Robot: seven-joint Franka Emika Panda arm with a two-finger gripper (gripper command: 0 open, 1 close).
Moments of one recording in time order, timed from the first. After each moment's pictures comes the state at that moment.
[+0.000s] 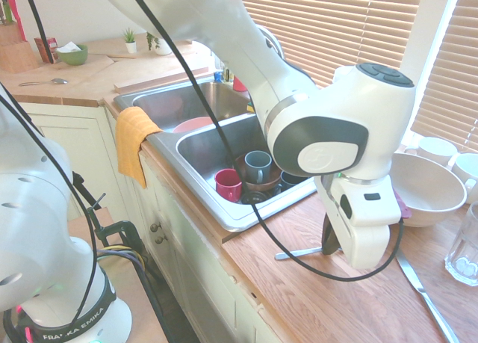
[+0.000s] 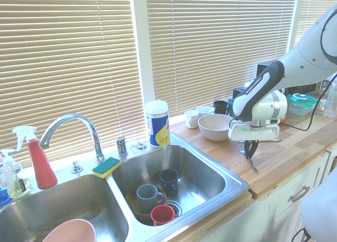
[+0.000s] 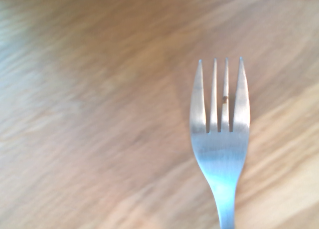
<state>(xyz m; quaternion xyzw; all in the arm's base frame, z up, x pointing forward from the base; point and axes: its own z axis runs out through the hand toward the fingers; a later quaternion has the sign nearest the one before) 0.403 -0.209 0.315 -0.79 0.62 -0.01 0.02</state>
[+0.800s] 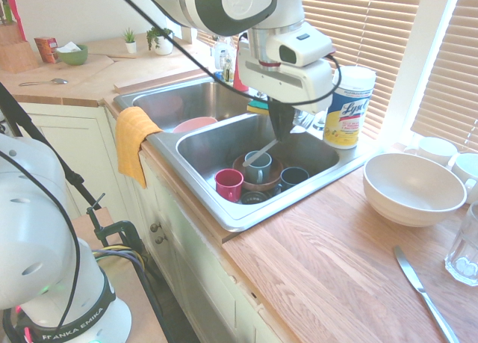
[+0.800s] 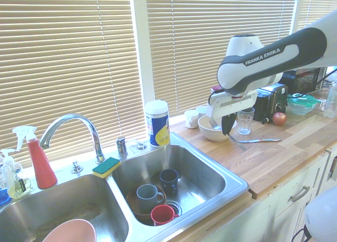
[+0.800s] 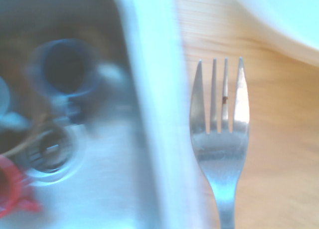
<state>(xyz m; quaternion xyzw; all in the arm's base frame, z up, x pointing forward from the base) 0.417 -0.002 0.462 -0.93 0.36 -0.10 0.01</state>
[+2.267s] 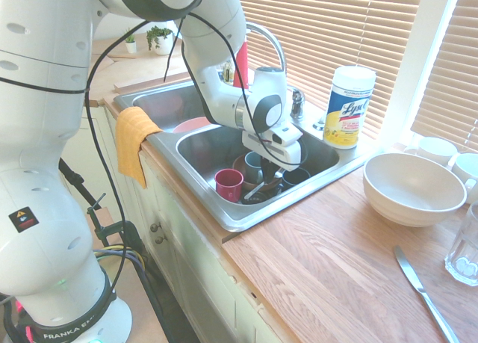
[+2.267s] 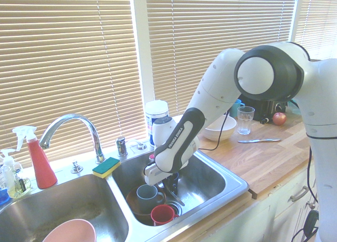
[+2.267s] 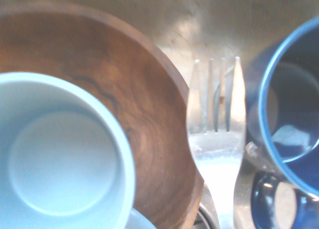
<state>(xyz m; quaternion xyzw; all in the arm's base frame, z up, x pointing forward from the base) 0.547 0.132 0.190 -0.94 0.35 -0.03 -0.01</state>
